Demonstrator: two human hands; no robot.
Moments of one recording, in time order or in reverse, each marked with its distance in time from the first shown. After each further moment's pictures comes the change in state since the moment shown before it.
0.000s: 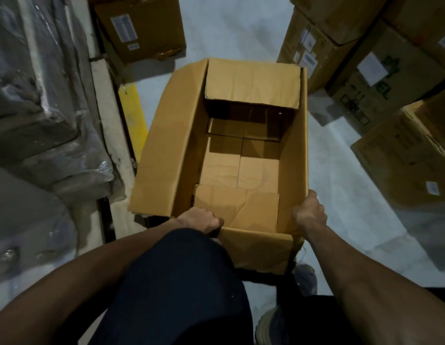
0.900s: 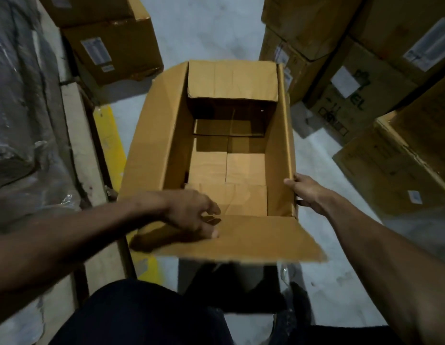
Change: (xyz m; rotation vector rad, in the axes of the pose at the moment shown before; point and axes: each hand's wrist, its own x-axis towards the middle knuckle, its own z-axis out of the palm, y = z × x) left_hand -0.027 -0.013 -0.123 -0.344 -0.006 0.013; right_hand 0.092 -0.035 -0.067 0.383 -0.391 -0.096
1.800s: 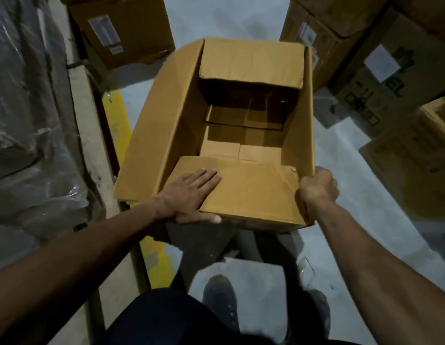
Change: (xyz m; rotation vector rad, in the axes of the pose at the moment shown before) left_hand 0.073 -0.096 0.048 0.387 0.324 -0.096; right_hand 0.019 -0.003 0.055 -0.238 0.567 0.007
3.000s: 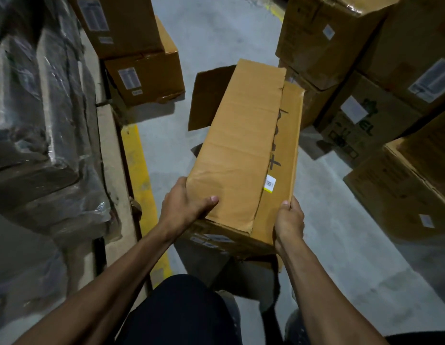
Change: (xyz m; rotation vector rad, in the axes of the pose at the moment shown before) left_hand -0.101 0.058 -0.071 -1.173 0.696 -0.559; right_hand -0.095 -0.010 -0.004 0.677 -0.135 0.140
